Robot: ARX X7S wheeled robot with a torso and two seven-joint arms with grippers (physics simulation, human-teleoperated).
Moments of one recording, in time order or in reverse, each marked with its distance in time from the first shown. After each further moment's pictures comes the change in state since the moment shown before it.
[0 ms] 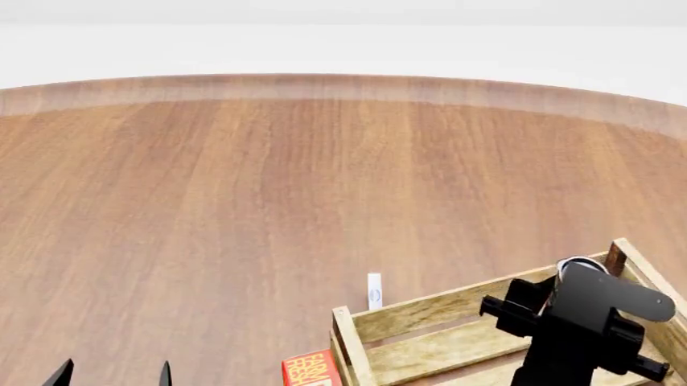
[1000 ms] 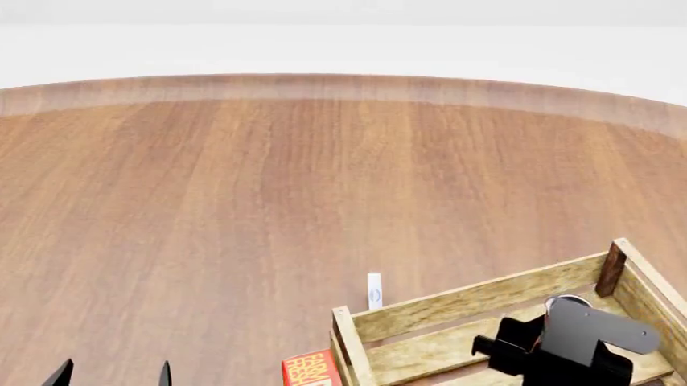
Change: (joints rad) left arm -0.003 -0.008 0.012 0.000 -0.004 0.004 -0.011; right arm -0.045 -0.031 0.232 0.064 -0.249 -0.014 -0.061
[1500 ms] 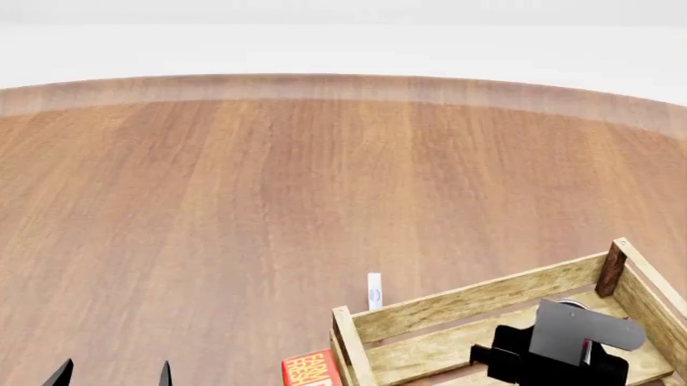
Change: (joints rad) left arm -0.001 -0.003 0.006 -0.002 -0.002 0.005 -0.004; right arm -0.001 0.000 -0.090 0.000 -0.005 0.040 0.064
